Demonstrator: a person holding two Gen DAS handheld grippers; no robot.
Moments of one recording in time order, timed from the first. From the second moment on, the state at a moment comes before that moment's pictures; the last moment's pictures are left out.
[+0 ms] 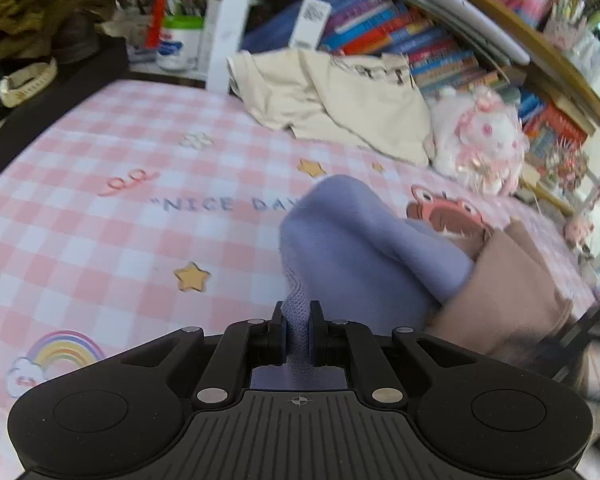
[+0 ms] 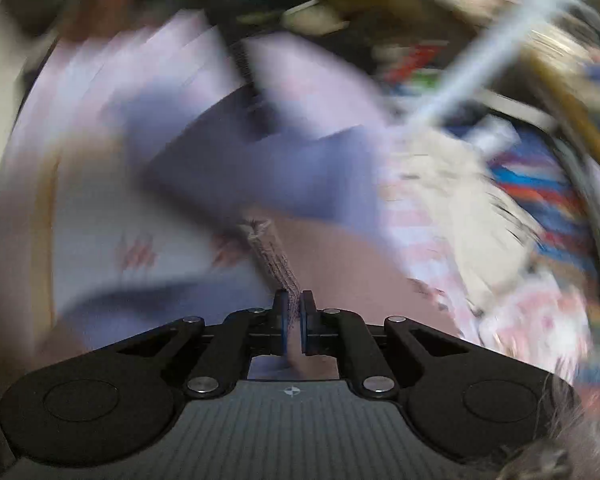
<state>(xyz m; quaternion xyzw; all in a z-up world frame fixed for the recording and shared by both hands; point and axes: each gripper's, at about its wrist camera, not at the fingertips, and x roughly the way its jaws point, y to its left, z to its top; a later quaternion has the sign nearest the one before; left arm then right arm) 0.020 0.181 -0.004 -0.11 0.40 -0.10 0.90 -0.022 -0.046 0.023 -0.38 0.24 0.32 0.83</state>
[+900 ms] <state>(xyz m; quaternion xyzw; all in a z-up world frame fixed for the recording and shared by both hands) 0.072 0.255 0.095 -0.11 0.29 0.04 0.95 0.040 -0.344 0.083 -0.11 0.21 -0.26 0.93</state>
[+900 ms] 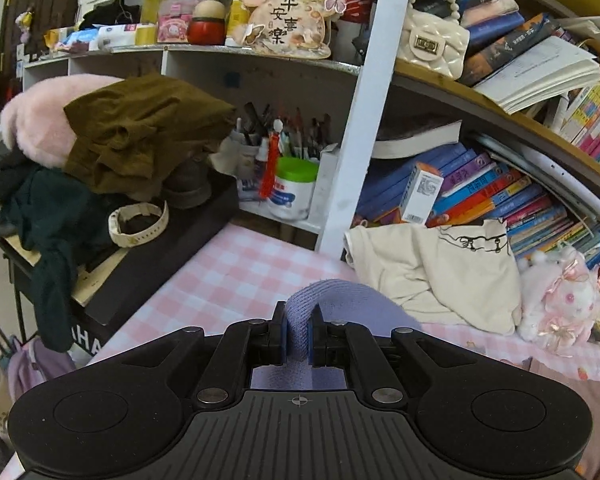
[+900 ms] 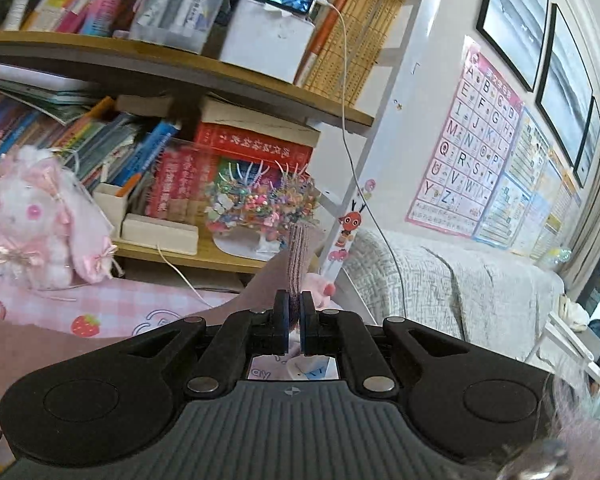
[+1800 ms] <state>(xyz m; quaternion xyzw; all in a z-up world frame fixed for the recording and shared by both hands) 0.064 0.219 0.063 -0.10 0.33 -0.01 0.94 -0.011 -0.211 -0.023 0.26 0.53 0.13 0.80</state>
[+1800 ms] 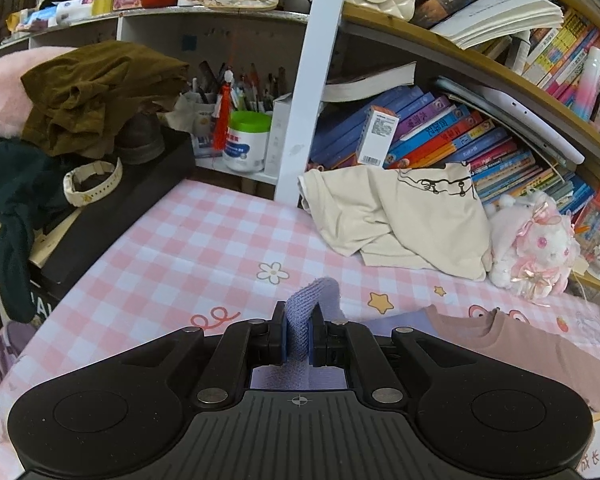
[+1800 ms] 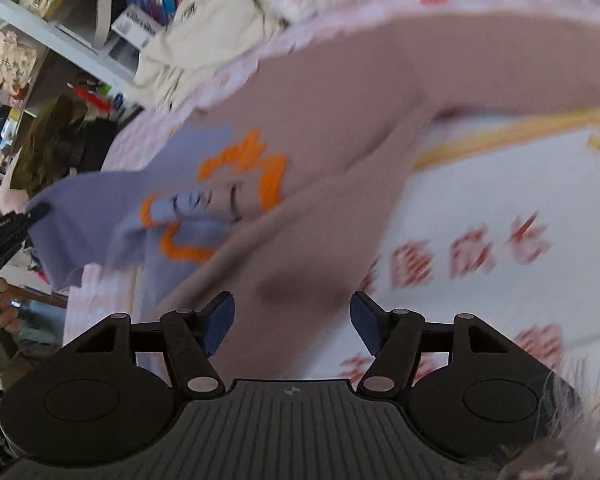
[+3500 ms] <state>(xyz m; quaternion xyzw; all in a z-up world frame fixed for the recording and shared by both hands) -0.119 0.050 0.057 -0.02 0.42 -0.07 0.91 -0.029 -0.219 0.013 -0.06 0.52 0.31 0.79</state>
